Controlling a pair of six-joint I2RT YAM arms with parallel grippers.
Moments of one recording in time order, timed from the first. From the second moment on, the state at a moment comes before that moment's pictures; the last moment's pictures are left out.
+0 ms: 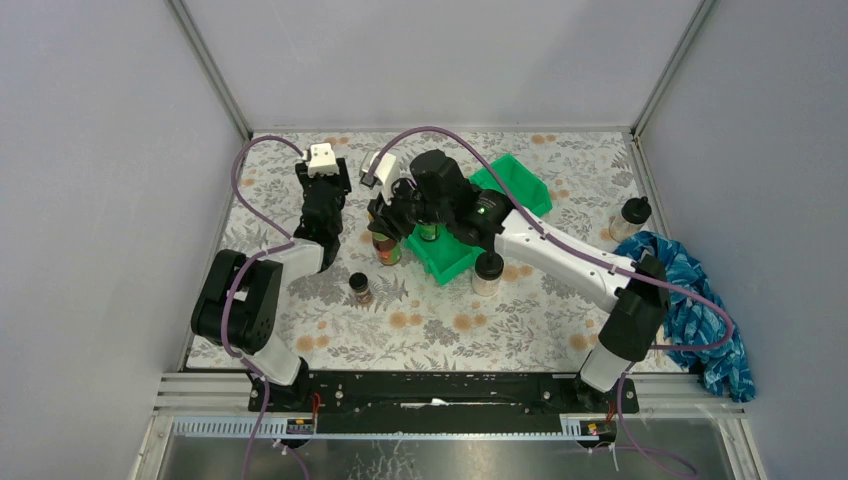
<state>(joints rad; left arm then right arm) -0.23 1.61 0.73 0.91 -0.45 0.02 0.92 1.71 1.62 -0.33 -0.27 -0.18</state>
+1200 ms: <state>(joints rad) -0.30 1.61 0.73 0.94 -0.51 0.09 0.97 1.38 1.37 -0.32 -0.06 -0.19</state>
